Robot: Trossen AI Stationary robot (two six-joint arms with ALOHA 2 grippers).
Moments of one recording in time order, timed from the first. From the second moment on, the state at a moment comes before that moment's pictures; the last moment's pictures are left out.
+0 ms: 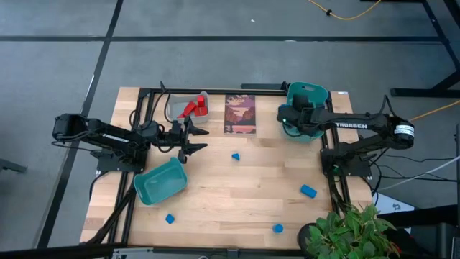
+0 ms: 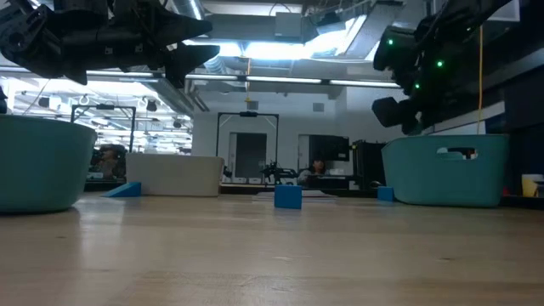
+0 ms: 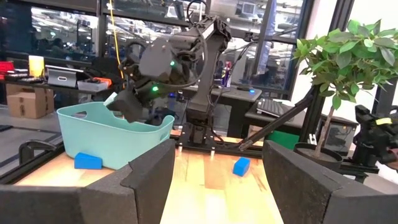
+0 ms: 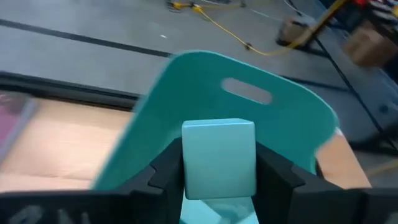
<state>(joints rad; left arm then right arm) 0.13 1.14 0.22 1.13 0.11 -0.17 -0.36 1.27 0.76 -0.67 1.00 0.88</state>
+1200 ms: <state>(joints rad) 0.13 1.14 0.22 1.13 0.10 -0.17 -0.75 1.27 0.65 -0.69 0.47 0.64</state>
